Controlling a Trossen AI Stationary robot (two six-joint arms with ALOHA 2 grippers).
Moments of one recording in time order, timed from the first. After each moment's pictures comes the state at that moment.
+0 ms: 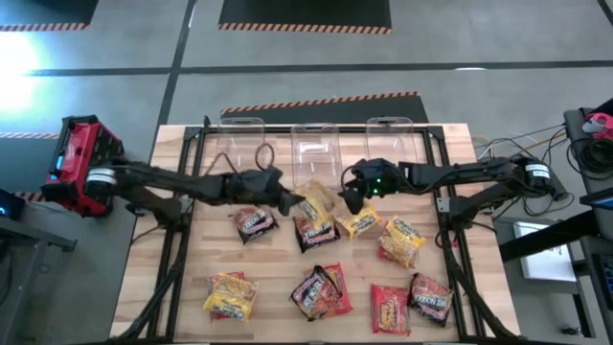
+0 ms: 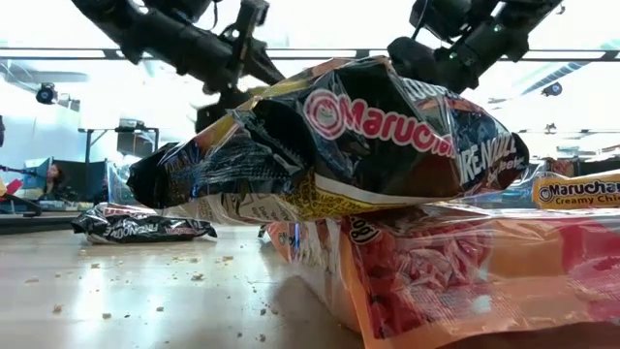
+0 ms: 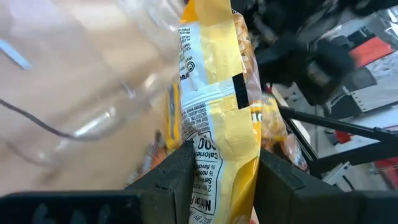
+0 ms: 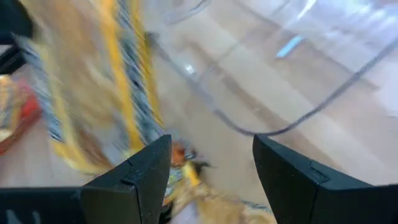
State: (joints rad) left arm 0.05 1.35 0.73 0.22 -0.10 -0.87; right arm -0.16 1.31 0.76 -0.12 0.04 0.52
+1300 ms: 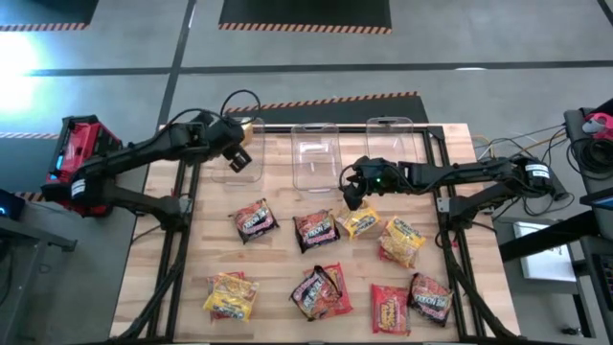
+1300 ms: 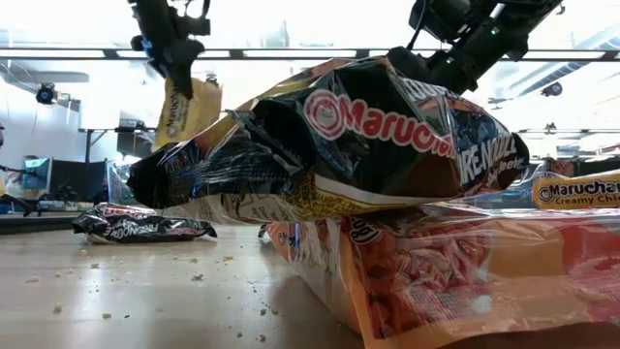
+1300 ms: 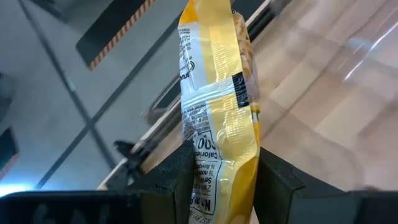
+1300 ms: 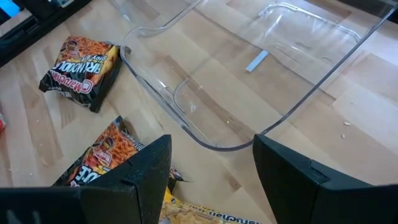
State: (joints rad) left arm 0.39 1.19 1.23 -1.08 -0.59 -0.16; right arm -0.16 1.31 0.76 -0.12 0.13 0.51
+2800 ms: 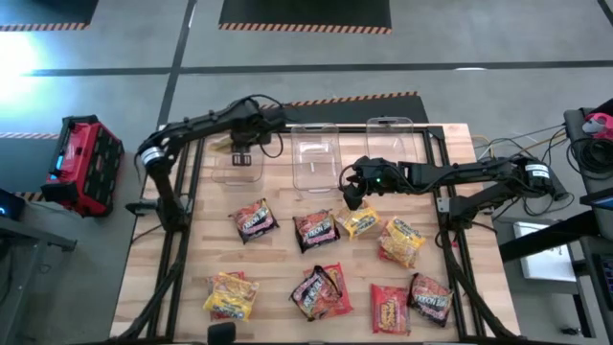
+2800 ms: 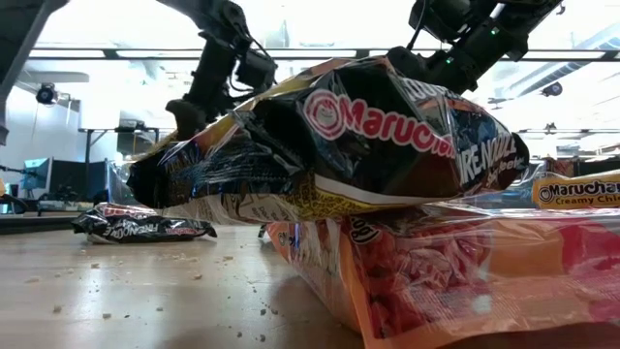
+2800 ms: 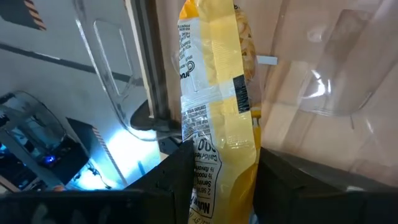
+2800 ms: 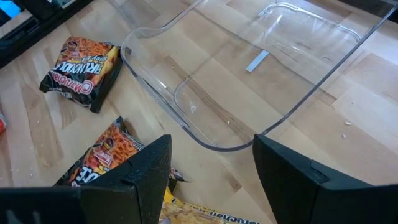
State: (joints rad) left arm 0.56 1.82 1.59 -1.49 -0.54 0.42; right arm -0.16 1.31 0.76 -0.12 0.13 0.52
